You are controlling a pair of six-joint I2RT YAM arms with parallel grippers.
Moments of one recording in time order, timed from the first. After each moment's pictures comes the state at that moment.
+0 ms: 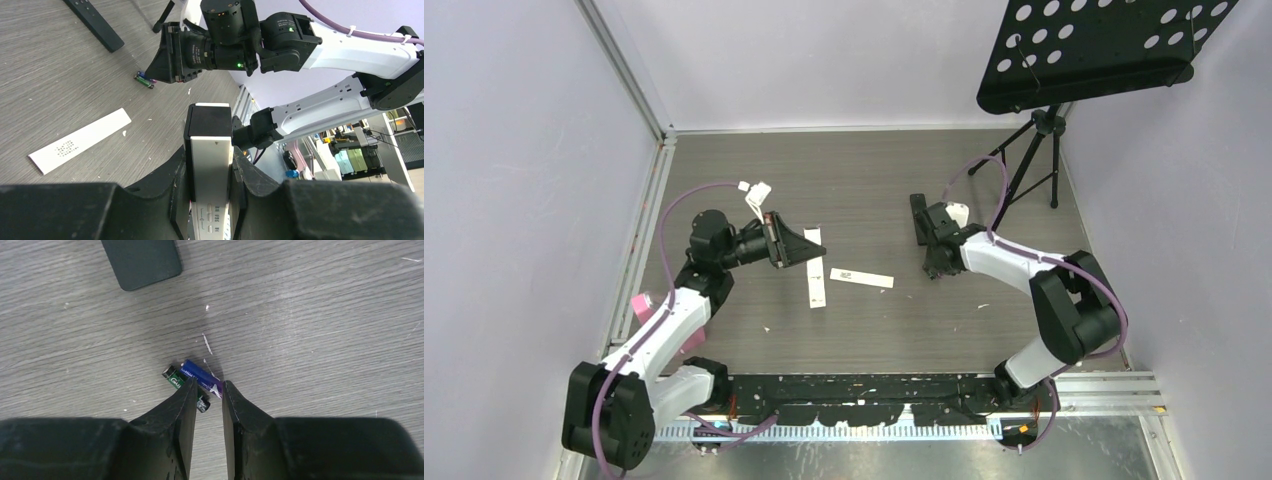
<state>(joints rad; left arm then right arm) -0.27 1.03 0.57 0.37 0.92 -0.79 0.50 1.54 0.87 -0.45 0.35 0.65</state>
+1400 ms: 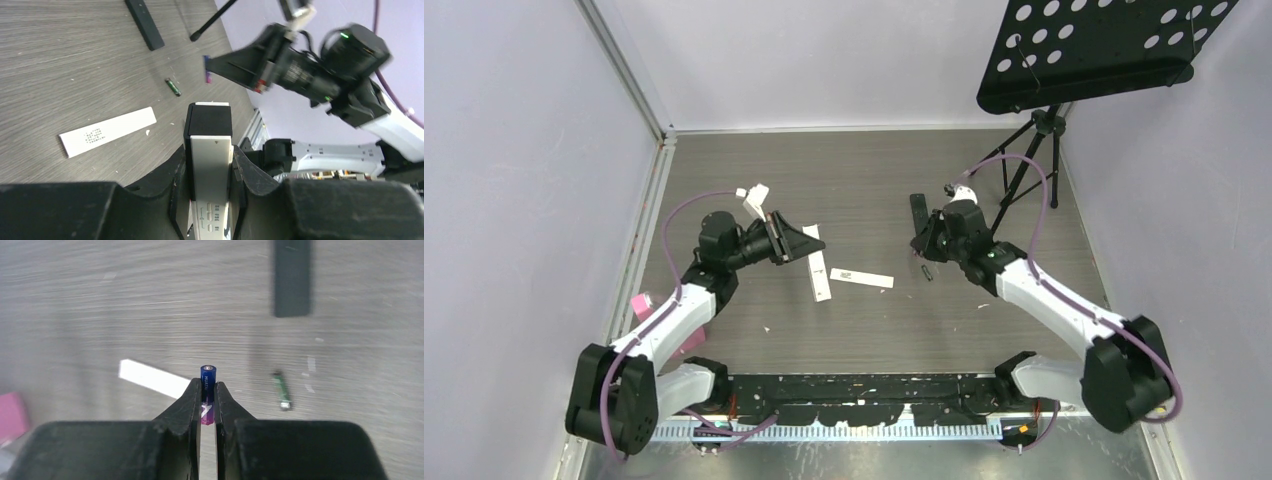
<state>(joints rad) -0.27 1.09 0.54 0.36 0.78 -0.85 0.47 1.26 0.77 -0.23 0.10 0.60</state>
